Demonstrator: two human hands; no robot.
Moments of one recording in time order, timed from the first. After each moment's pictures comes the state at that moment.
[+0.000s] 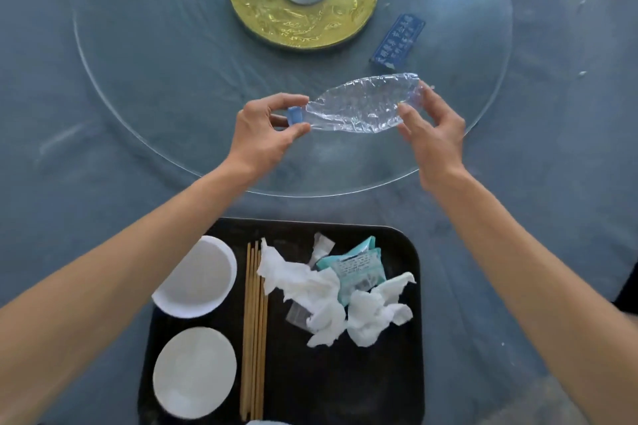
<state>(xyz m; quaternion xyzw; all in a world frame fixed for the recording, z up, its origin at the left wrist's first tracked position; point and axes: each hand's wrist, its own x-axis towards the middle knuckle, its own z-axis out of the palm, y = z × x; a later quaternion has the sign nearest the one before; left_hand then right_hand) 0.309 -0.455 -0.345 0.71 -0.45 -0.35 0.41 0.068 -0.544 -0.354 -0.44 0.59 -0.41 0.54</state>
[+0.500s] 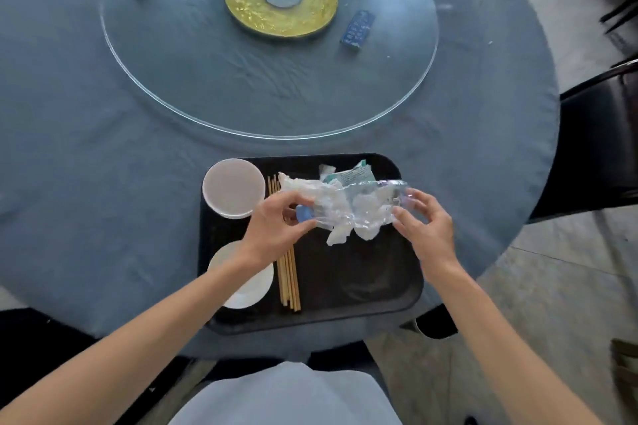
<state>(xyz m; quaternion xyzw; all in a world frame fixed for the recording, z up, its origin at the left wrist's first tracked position) 0.263 -0.172 -0.341 0.62 -0.57 -0.40 0.36 -0.015 -0.214 -0.340 -0.41 0.67 -0.37 0.49</state>
